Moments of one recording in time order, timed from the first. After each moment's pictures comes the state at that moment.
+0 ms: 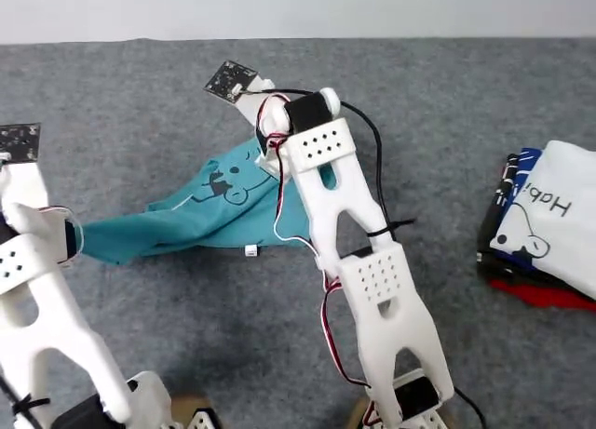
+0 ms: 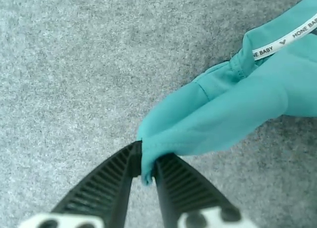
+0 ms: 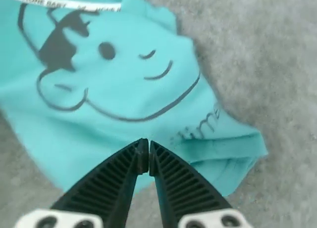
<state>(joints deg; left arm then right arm) -36.8 -23.9 24.9 82.0 -15.2 -28.1 54.2 -74.6 100.7 31.0</state>
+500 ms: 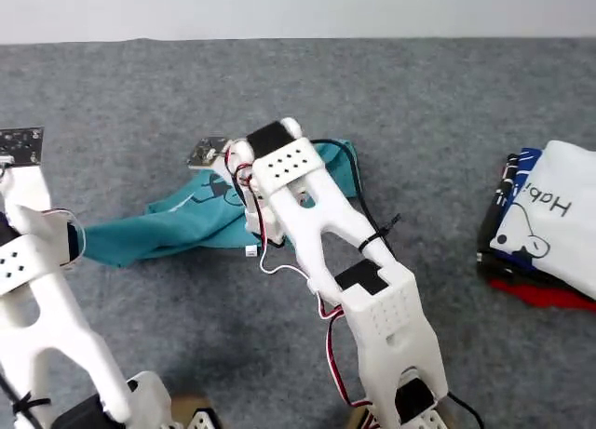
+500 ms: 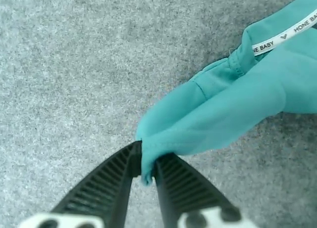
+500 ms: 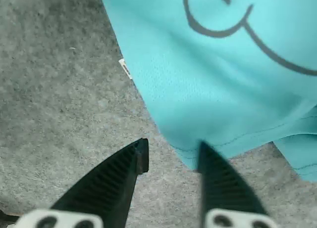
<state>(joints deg) -36.8 -23.9 26.5 81.6 -15.2 -35.3 37.0 -35.6 100.7 31.1</state>
